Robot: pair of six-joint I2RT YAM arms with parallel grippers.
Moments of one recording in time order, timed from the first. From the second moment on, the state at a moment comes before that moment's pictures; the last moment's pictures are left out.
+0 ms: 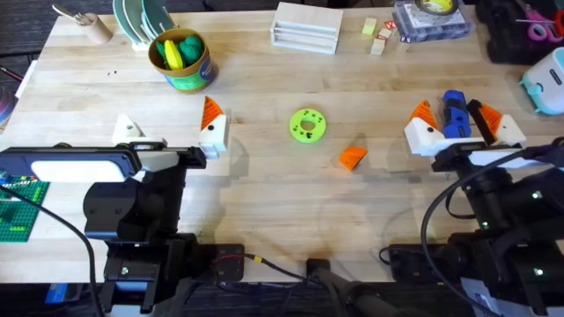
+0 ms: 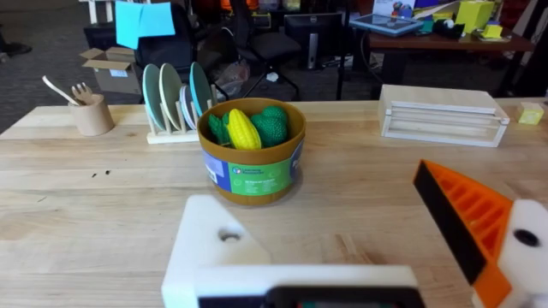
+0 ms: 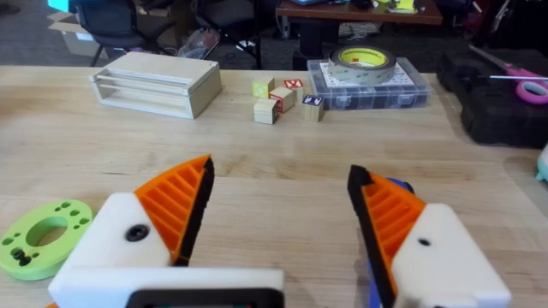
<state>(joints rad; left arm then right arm) 0.00 0.00 0.01 -0.02 0.00 0.00 0.00 0.00 0.01 -0.10 -0.03 0.00</state>
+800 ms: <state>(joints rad) 0.00 0.07 0.18 -0.28 -0.06 0.01 0.00 0.08 0.16 -0.36 -0.03 0.06</state>
